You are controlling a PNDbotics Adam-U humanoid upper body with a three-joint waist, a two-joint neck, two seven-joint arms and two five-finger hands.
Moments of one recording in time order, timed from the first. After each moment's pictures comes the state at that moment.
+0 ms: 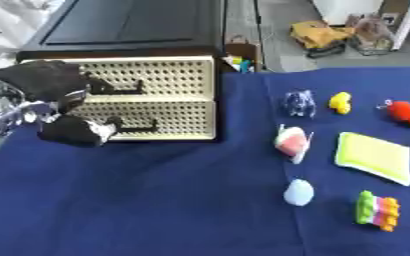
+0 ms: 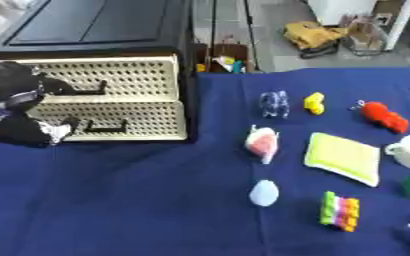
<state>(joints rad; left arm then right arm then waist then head) -0.67 0.82 -0.28 -1.90 -1.01 0.24 -0.90 -0.65 -0.68 -0.21 -1.99 0.93 0.17 -0.72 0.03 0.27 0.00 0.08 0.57</state>
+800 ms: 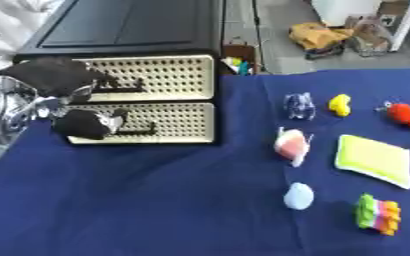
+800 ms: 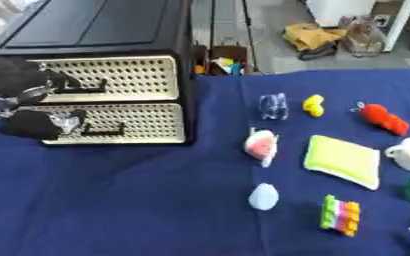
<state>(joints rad) -0.71 0.78 -0.28 -1.89 -1.04 0.26 -0.90 -0.65 -0.67 -0.20 -1.99 0.93 0.18 -0.71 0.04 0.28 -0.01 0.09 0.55</state>
